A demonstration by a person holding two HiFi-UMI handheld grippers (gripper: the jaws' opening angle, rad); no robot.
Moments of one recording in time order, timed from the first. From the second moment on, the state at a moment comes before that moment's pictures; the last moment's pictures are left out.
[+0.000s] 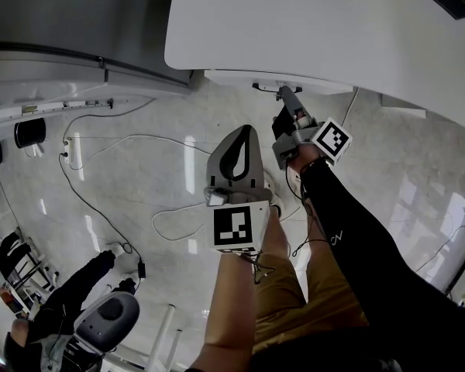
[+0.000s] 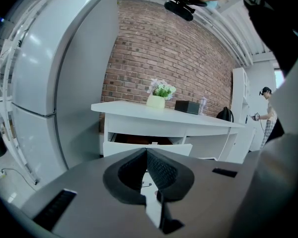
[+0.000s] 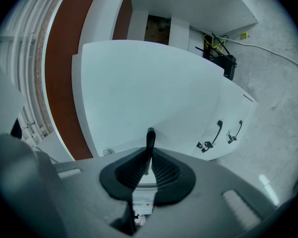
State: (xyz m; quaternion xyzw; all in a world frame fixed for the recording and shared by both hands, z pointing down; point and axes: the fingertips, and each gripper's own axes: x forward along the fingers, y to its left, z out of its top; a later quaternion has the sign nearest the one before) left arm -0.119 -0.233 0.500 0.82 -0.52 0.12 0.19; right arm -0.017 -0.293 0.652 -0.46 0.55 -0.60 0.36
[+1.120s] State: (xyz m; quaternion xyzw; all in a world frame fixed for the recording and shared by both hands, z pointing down) left arm -0.132 -0.192 0.511 0.82 -0.51 0.14 0.20; right arm -0.029 -0.251 0.653 -0.46 0.55 -0.61 0.34
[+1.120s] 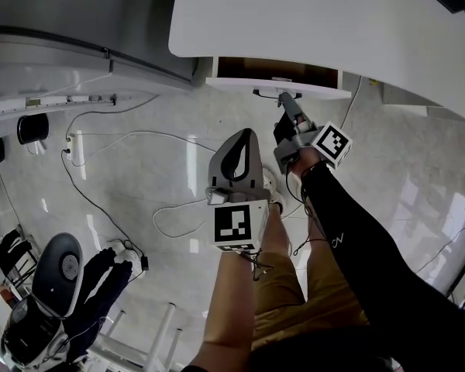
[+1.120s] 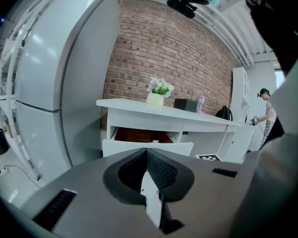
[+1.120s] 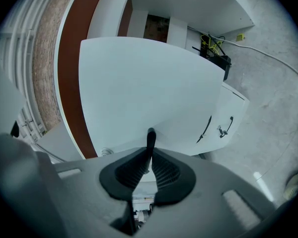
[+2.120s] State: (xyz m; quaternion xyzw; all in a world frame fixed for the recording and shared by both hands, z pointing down) left arm -0.138 -0.199 0.520 0.82 -0.52 0.15 0.20; right arm -0.035 -0.233 0.656 -0.45 0.55 -0.62 0.32
